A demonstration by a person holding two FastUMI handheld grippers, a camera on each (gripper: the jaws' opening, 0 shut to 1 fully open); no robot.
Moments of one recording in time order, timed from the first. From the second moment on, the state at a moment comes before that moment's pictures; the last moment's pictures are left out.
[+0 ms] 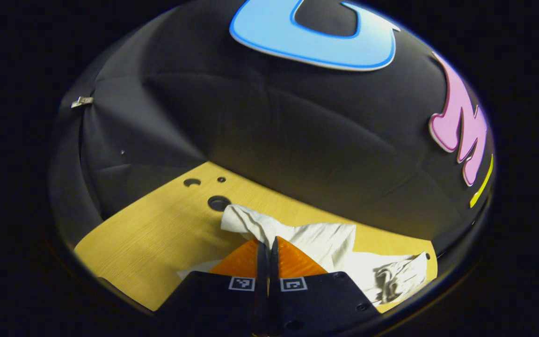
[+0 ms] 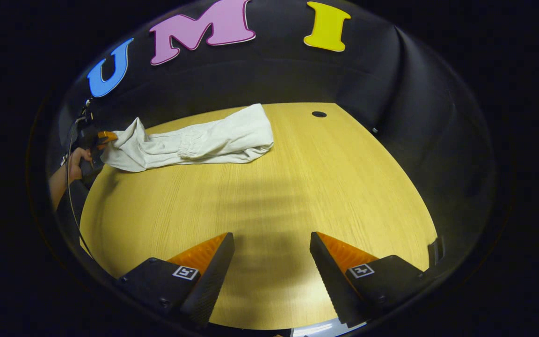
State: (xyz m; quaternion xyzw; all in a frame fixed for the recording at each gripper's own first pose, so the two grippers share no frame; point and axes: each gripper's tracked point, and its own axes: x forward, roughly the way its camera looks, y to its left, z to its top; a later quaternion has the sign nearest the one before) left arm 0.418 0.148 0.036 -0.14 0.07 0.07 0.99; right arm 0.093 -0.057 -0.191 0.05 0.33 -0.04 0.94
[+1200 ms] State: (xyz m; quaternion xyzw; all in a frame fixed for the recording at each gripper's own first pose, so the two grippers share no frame) left arm 0.381 -0.266 0.141 -0.02 0.02 -0.15 0.99; right arm 0.115 -0.181 -0.159 0.08 0.28 -0.04 0.96
